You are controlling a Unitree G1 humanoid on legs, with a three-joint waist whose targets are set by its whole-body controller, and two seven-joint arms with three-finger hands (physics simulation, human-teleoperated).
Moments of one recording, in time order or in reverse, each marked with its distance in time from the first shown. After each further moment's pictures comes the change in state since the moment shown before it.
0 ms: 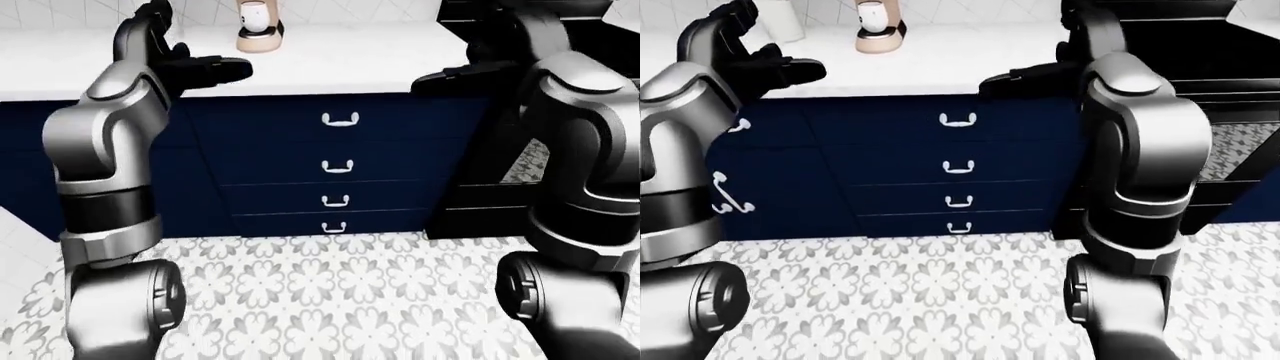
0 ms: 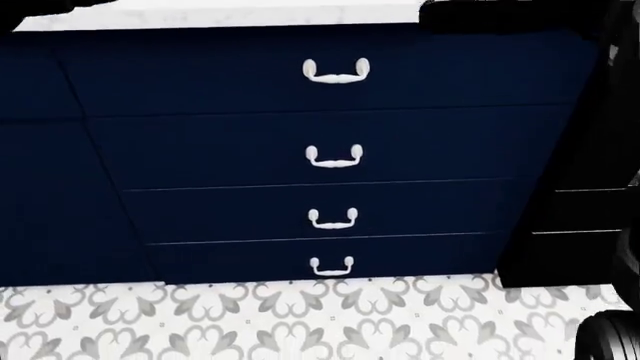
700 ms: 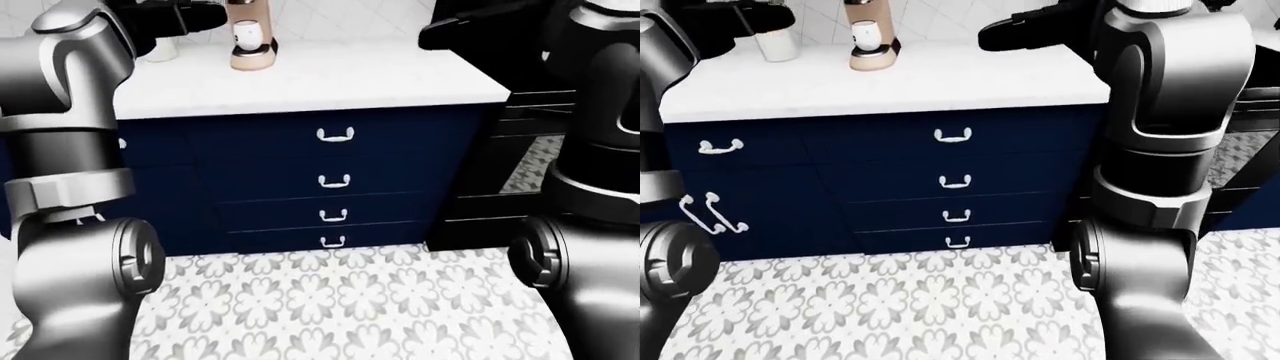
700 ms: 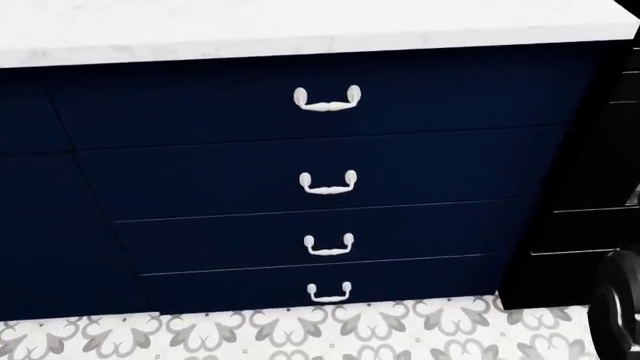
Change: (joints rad) left arm -0.247 0.092 -0.011 0.308 0.054 -0.063 -0.048; right arm -0.226 -0.055 0.032 0.230 -0.034 -0.037 0.086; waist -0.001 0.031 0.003
